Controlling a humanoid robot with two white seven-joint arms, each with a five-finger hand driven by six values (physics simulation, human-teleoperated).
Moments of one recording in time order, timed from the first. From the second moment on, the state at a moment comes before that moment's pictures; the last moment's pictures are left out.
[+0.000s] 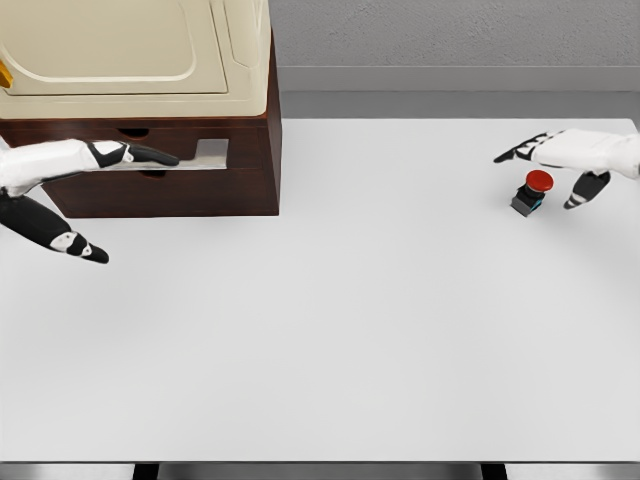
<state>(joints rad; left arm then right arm) -0.70 1.24 -0.76 -1.77 0.56 -0.42 -0.58 -0.85 -0.76 0.65 -0.99 0.48 -0.61 0.61</state>
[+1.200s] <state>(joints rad) -0.76 1.17 -0.76 -1.76 0.52 0.02 -0.53 -0.88 -0.73 0.67 -0.90 0.51 -0.61 0.61</state>
